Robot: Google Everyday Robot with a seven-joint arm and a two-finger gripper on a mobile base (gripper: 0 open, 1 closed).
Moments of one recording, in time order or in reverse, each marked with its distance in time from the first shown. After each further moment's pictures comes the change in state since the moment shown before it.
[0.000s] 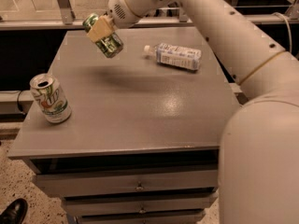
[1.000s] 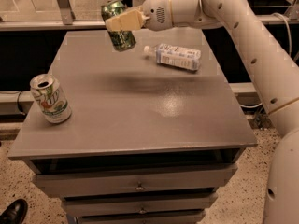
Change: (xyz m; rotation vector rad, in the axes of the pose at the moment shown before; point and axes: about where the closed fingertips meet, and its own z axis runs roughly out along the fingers) arm 0.006 0.008 -0.077 -0.244 -0.409 -0.015
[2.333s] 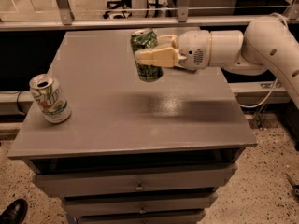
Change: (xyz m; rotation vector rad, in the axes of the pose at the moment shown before) arm 0.069 0.068 -0.077 0.026 -0.112 -0.073
